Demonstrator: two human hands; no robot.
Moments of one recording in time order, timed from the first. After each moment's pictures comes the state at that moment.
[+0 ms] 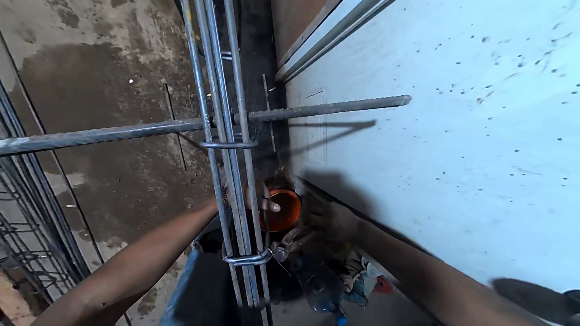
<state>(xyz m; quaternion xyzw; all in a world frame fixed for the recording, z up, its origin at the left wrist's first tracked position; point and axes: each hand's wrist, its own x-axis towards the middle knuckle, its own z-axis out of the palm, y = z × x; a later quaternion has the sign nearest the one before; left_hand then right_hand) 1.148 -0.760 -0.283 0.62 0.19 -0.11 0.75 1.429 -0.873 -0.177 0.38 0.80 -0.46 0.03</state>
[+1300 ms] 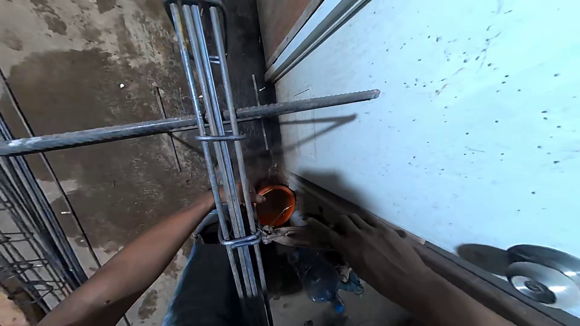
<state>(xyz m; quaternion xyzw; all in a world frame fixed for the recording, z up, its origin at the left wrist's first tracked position) 1.134 -0.764 -0.259 0.59 0.26 -0.17 0.75 1.385 -0.877 -0.012 0.48 0.79 -0.24 0.28</state>
